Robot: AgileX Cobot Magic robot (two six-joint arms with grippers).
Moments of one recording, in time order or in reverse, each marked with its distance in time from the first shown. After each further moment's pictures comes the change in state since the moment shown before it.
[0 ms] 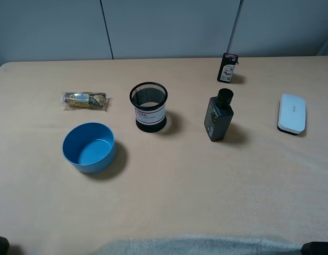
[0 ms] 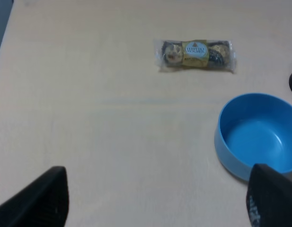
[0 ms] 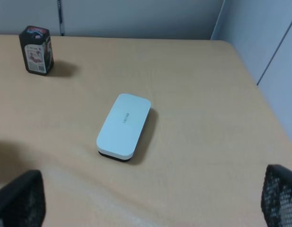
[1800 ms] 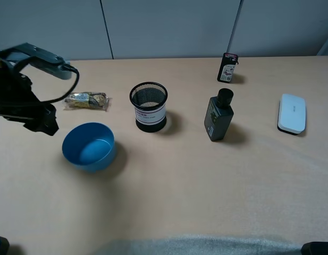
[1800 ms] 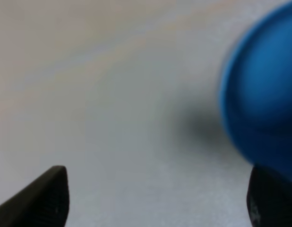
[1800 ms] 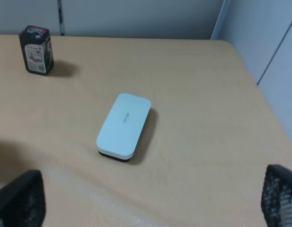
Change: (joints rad) left arm -0.340 1.444 -0.248 0.113 -0.382 0.094; right arm 0.000 0.000 0.000 0.000 0.000 0.000
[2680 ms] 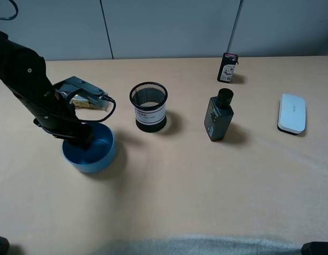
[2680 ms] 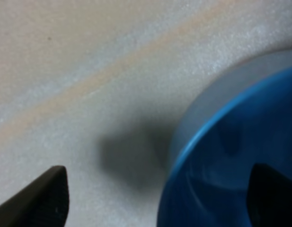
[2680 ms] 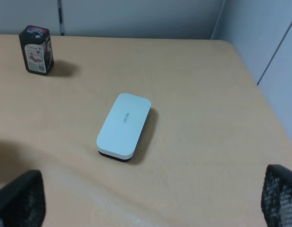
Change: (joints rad) left arm -0.079 0.335 -0.018 0.007 -0.266 -0.059; right arm 0.000 0.000 0.000 0.000 0.000 0.000
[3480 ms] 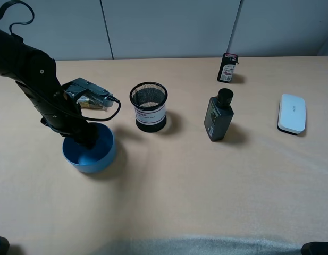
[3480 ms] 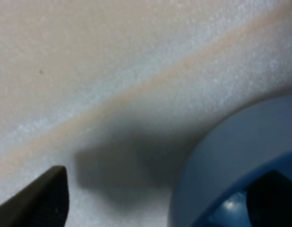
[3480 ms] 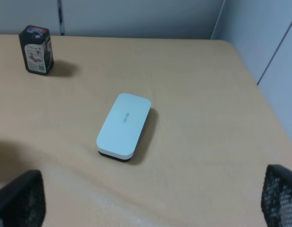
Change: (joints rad) left arm 0.000 0.071 -0.041 0.001 -0.011 -0.002; right arm 0.000 0.000 0.000 0.000 0.000 0.000
